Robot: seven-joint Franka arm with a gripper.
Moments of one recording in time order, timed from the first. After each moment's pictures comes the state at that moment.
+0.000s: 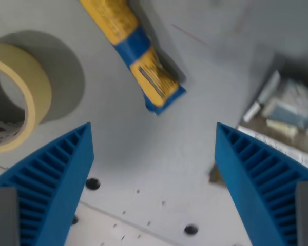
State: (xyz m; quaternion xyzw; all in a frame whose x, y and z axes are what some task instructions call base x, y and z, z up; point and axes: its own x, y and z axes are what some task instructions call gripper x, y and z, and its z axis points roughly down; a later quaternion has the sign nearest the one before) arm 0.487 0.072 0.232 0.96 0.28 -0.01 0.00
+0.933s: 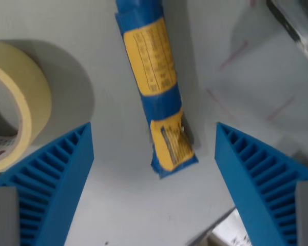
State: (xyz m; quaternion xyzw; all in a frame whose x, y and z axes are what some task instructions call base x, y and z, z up) arm 0.501 0.102 0.184 0.91 0.42 0.01 0.00
